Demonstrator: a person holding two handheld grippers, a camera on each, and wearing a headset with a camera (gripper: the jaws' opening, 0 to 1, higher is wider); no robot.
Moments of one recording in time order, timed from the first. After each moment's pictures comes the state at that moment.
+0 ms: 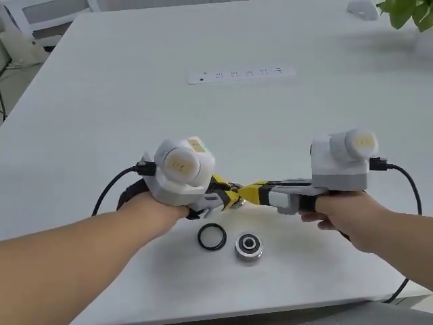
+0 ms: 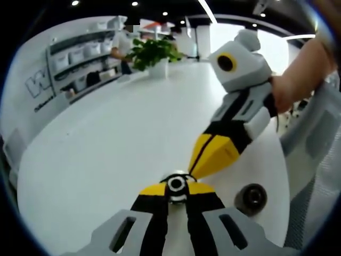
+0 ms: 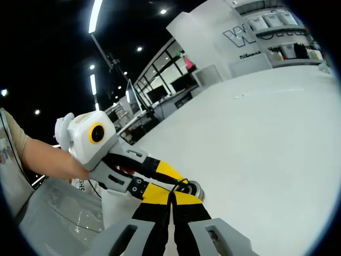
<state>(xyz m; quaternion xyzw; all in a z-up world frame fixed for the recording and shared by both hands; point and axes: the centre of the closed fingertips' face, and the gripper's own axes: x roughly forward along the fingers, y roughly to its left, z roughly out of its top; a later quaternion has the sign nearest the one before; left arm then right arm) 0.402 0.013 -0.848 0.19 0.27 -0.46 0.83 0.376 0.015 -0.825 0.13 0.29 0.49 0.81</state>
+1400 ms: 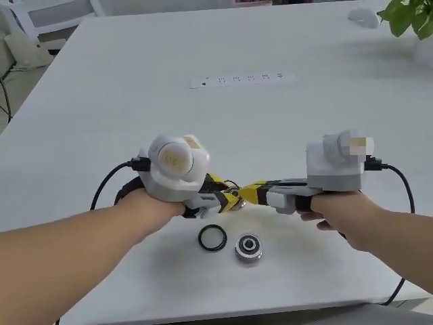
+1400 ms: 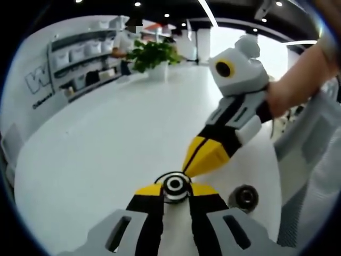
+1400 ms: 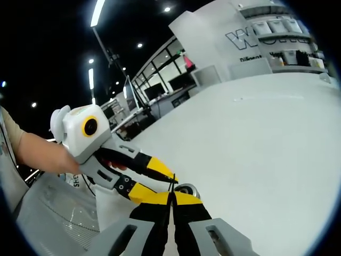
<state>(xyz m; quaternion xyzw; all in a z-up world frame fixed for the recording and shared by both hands) 0.395 0.018 -0.835 0.16 0.27 -0.47 0.83 0.389 0.014 -0.829 0.11 0.29 0.48 0.82</state>
